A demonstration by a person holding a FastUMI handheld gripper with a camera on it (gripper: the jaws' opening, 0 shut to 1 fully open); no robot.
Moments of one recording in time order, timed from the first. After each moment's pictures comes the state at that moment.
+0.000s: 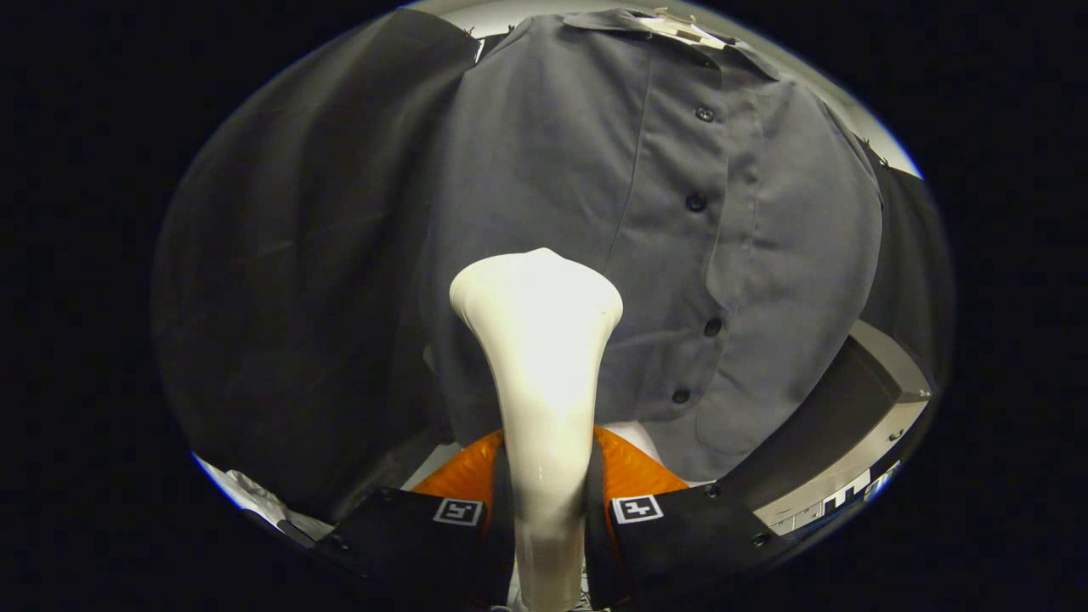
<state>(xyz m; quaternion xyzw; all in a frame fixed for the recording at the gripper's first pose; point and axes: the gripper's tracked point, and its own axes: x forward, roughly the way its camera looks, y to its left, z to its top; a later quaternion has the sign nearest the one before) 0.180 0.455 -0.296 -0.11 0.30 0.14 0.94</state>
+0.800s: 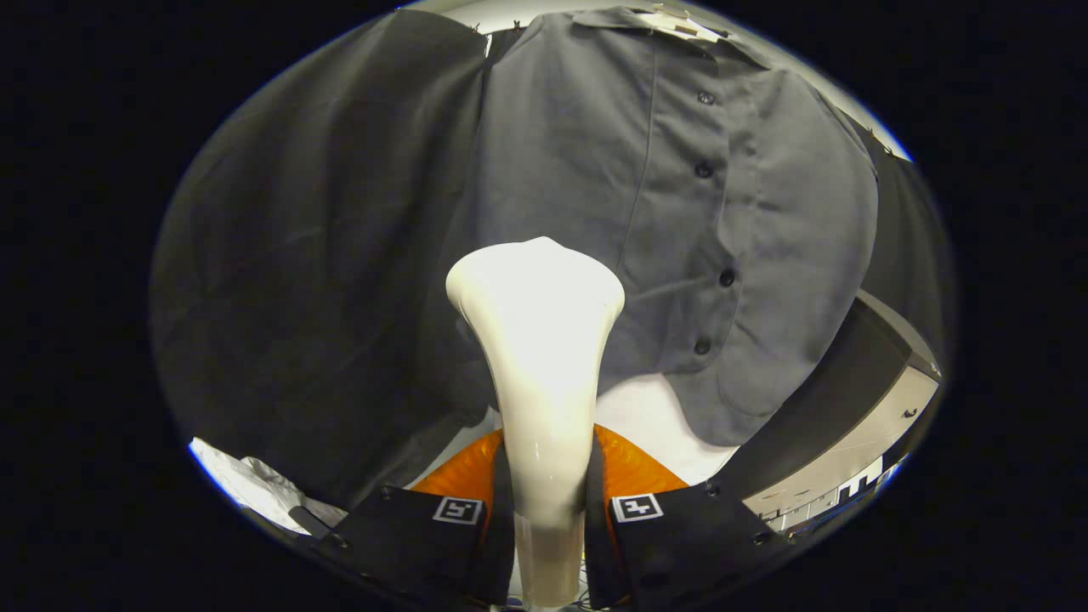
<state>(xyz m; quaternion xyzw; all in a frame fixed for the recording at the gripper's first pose) 0.137 0.460 -0.270 -0.08 0.29 0.17 0.94</state>
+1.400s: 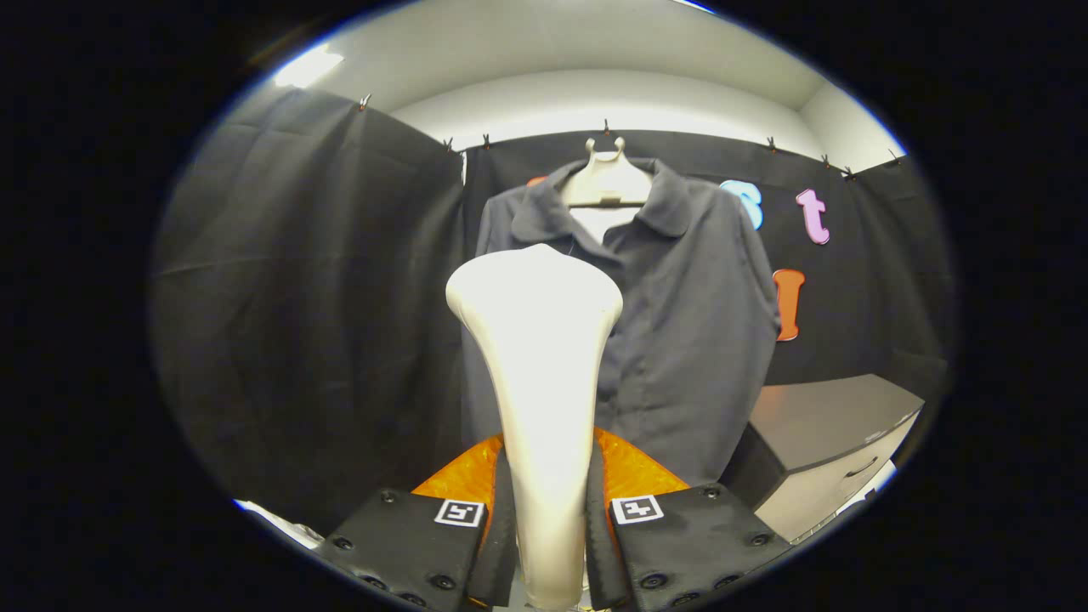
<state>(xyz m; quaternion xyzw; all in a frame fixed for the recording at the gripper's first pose) 0.128 0.399 -0.023 0.00 0.09 0.16 0.98</state>
